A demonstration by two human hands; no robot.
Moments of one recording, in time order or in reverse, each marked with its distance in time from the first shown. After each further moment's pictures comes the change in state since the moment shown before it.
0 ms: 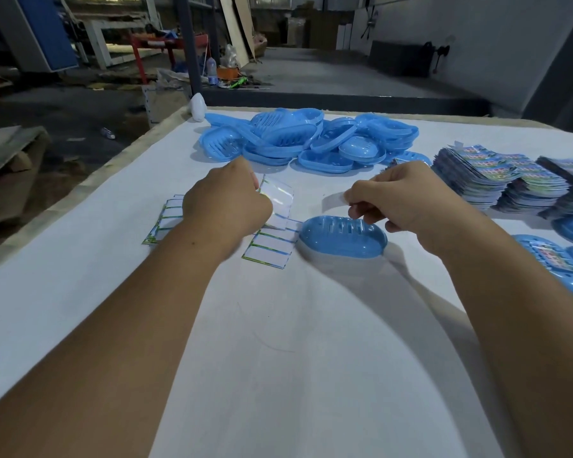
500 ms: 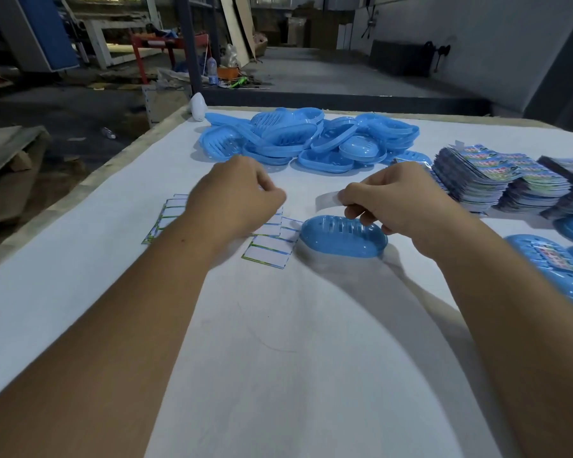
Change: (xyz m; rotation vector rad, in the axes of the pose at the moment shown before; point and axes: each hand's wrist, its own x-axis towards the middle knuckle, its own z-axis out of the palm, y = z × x) left_hand -0.003 0.005 -0.006 -0.180 -0.039 0.064; right_hand -0.005 -0.002 0.008 -0.009 0.019 -0.038
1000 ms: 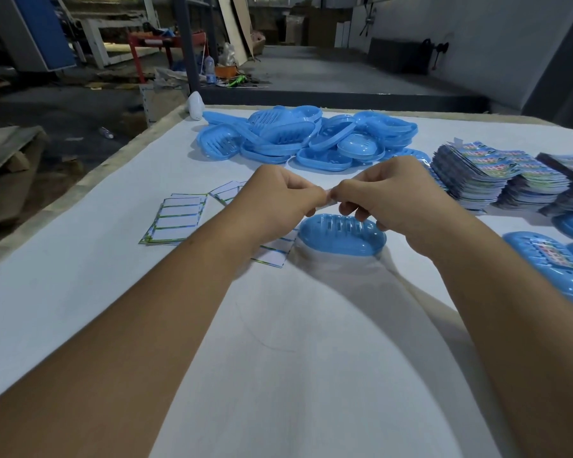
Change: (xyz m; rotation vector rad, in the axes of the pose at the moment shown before) left_hand -0.017 0.030 0.016 -0.547 -0.247 -0.008; right_hand -0.001 -0.002 0.003 0.005 0.001 -0.059
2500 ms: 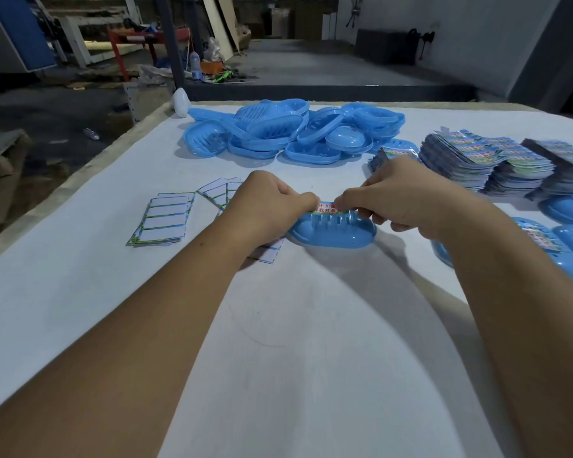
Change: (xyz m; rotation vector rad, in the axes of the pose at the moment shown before) left_hand 0.012 -0.017 0.012 0.074 0.016 -0.114; right_hand 0.006 0.012 -0.020 -0.246 -0.086 0.160
